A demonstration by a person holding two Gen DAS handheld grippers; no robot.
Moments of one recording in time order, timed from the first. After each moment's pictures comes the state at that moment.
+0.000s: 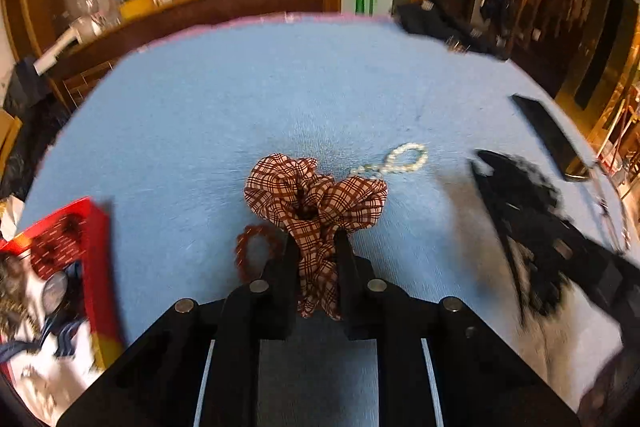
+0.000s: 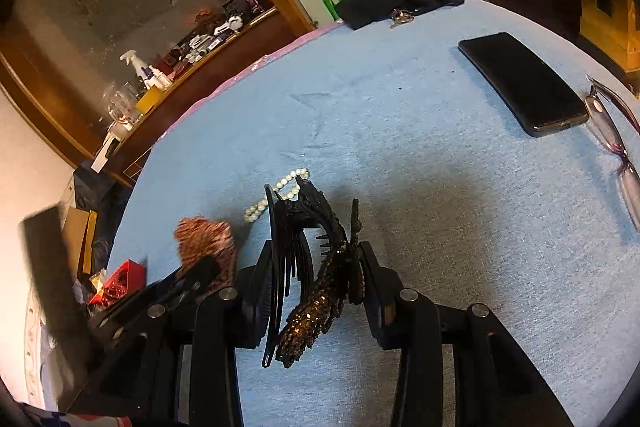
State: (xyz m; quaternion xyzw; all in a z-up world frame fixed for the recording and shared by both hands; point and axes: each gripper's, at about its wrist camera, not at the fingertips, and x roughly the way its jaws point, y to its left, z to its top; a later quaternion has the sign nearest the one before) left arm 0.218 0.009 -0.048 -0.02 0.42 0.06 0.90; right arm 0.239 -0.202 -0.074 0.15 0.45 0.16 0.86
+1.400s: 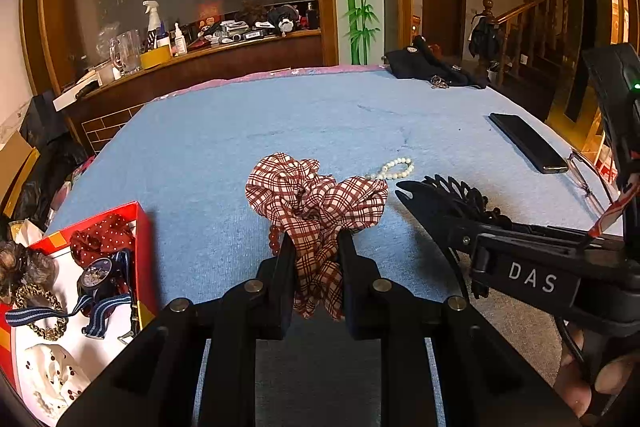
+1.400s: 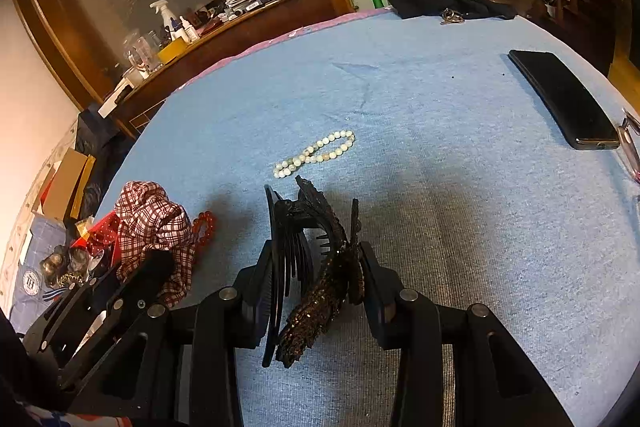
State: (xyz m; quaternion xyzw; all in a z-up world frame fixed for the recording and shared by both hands) left arm 0.165 0.007 -0.037 0.01 0.34 0.06 0.94; right arm 0.225 -0.160 -0.090 0.06 0.46 0.20 0.87
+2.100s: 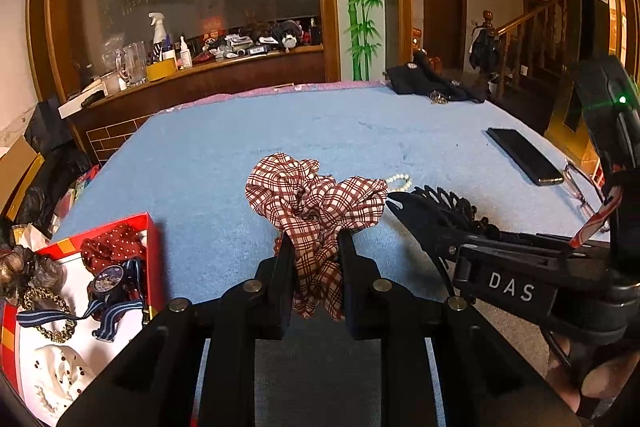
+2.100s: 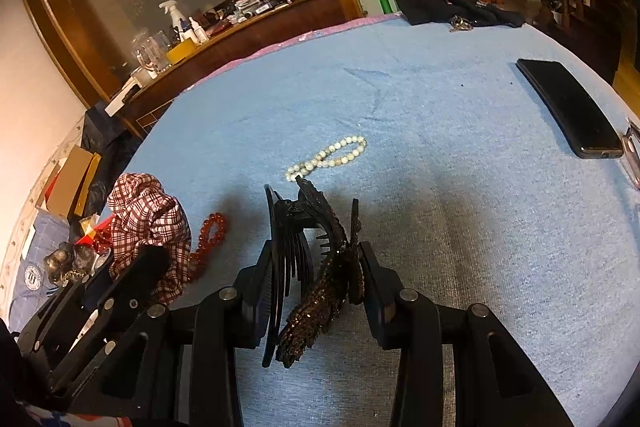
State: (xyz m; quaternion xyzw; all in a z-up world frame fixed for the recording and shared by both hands) left arm 0.154 0.007 -0.025 0.01 0.31 0.07 0.95; right arm 0.222 -0.156 -0.085 0.06 0.45 0.21 0.87
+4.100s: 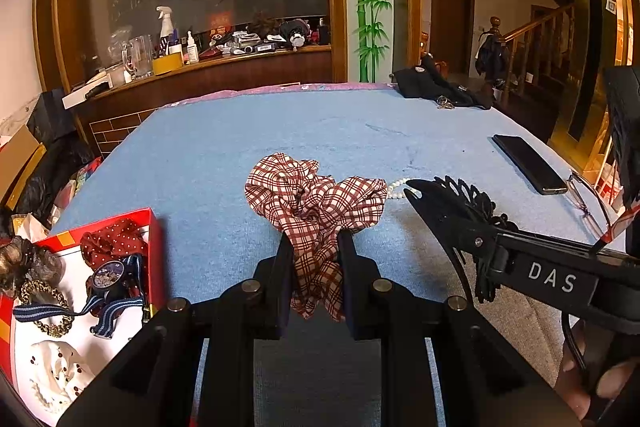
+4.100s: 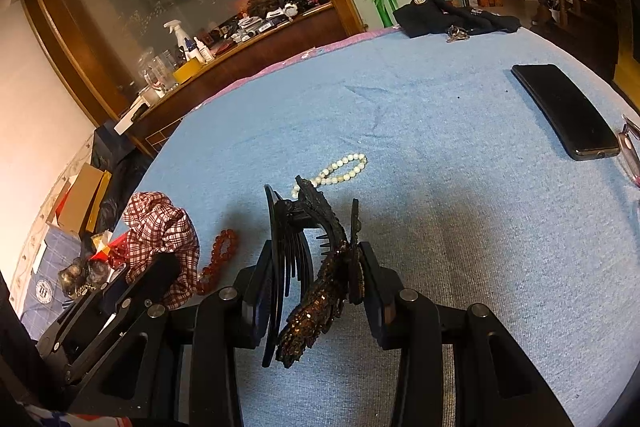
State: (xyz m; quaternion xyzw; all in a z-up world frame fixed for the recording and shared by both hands) left arm 0.158 0.012 -0.027 -0.01 0.31 0.08 0.95; right arm 0.220 -0.166 -0.078 0.09 0.43 0.21 0.87
